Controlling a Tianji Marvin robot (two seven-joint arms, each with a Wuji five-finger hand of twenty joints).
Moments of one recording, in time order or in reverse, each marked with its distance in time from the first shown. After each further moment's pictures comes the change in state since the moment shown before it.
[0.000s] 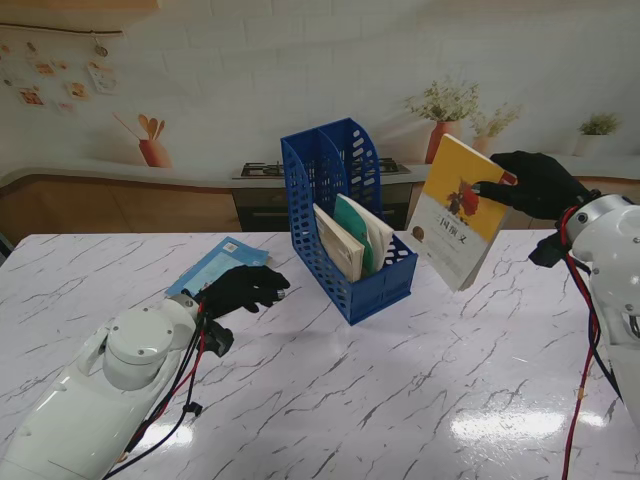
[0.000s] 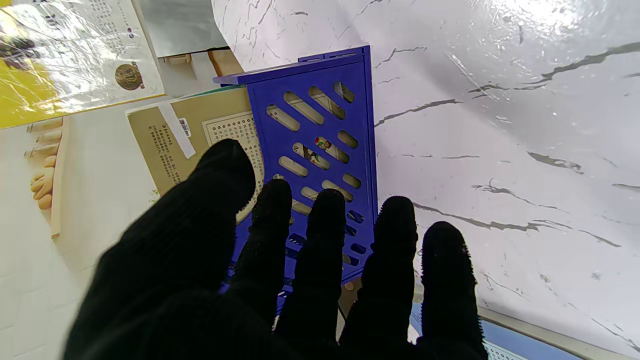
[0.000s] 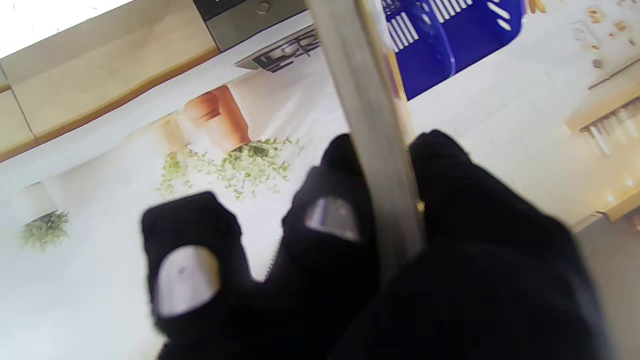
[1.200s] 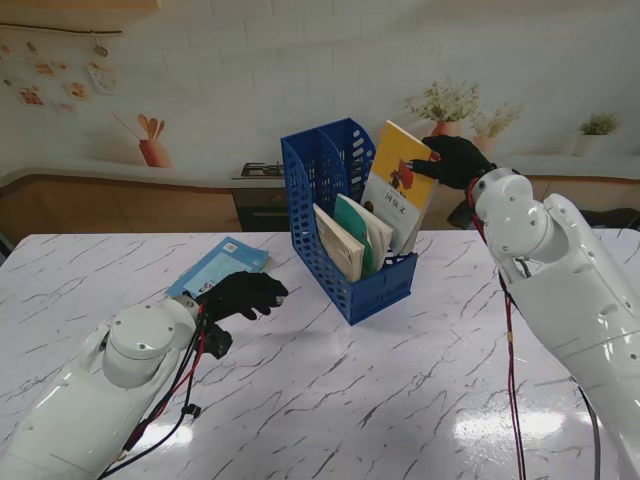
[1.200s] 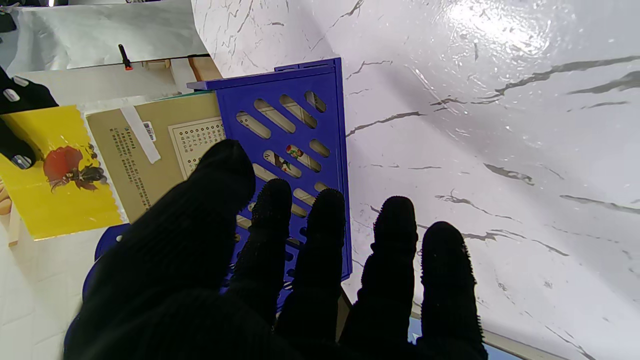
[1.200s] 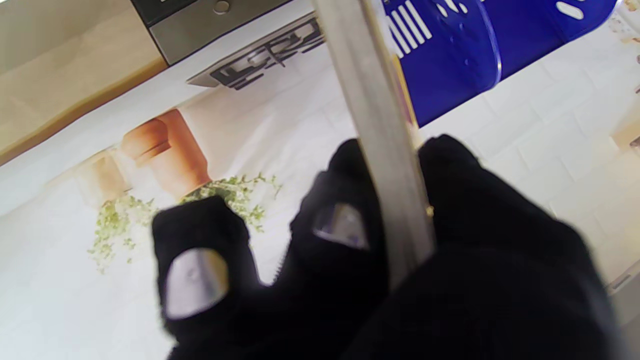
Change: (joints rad) left arm -0.023 0.005 0.011 0.036 -0.001 0.048 -0.038; right arm 0.435 -0.071 -0.460 0.556 0.065 -0.060 -0.305; left_hand 0.000 0.000 0.000 0.000 0.000 0.000 0.004 0.000 0.000 -0.002 0.000 -0.009 0.000 0.001 0.000 -0.001 -0.001 -0.002 0.000 0.000; right_hand 0.000 0.009 -0.008 0.000 0.000 0.000 0.000 0.000 0.000 -0.002 0.004 0.012 0.000 -0.002 0.008 0.009 0.001 0.000 0.000 -0.019
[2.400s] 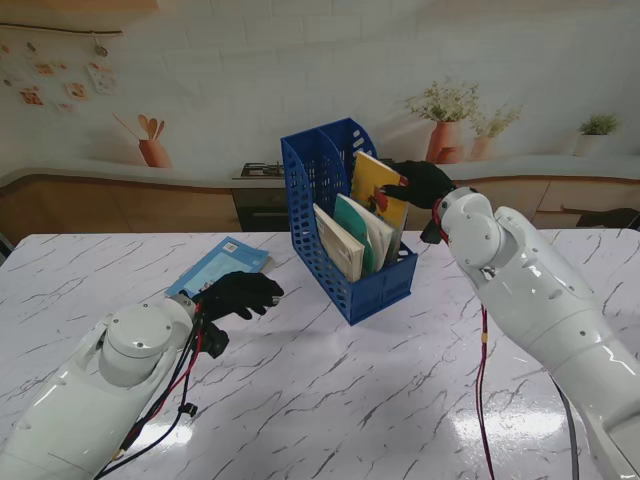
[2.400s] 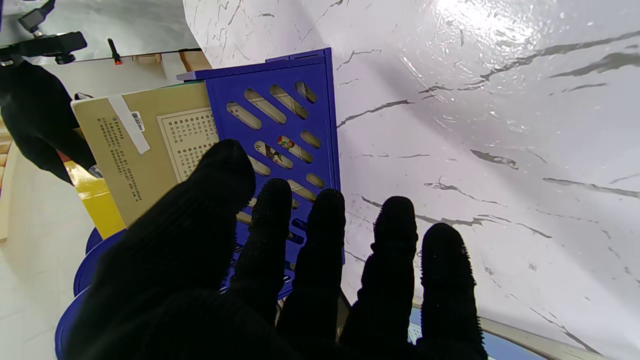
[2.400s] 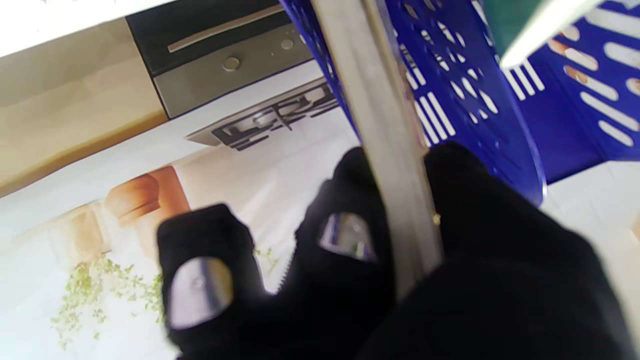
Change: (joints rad) left arm -0.001 0.003 -0.010 0.002 0.016 0.012 -0.002; right arm 0.116 -0.057 -0.204 0.280 -0.011 -0.114 -0.116; left_hand 0.000 0.000 0.000 0.000 0.000 0.000 0.009 0.000 0.000 0.000 0.000 0.000 -0.001 0.000 0.000 -0.001 -0.011 -0.002 -0.001 0.000; right_hand 0.000 0.001 -0.006 0.000 -0.001 -0.005 0.001 -0.011 0.000 -0.003 0.005 -0.004 0.008 -0.002 0.001 0.000 0.000 0.000 0.000 -0.009
